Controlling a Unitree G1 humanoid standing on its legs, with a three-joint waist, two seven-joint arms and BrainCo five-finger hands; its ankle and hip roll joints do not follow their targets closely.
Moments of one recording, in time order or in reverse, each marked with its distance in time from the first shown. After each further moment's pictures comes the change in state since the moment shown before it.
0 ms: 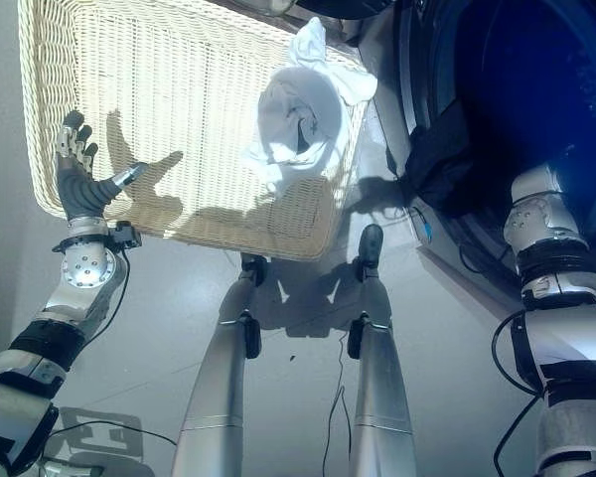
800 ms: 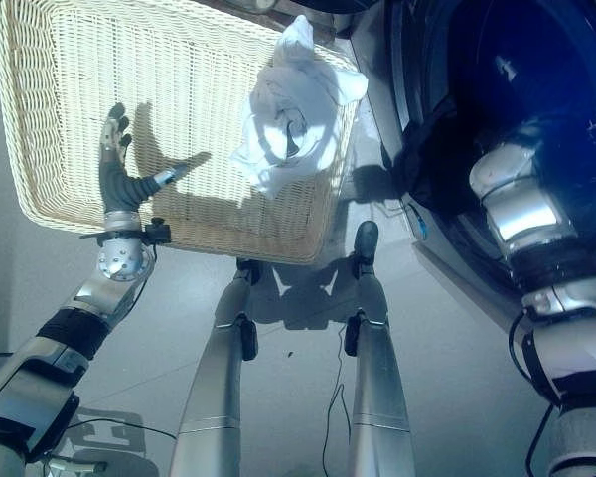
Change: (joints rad) left arm -0.065 -0.073 -0.066 -0.060 0.359 0.071 0.117; right arm 0.233 -0.030 0.014 -0.689 -0.988 0.367 0.131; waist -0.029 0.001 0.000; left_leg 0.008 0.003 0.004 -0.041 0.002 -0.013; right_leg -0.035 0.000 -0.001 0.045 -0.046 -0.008
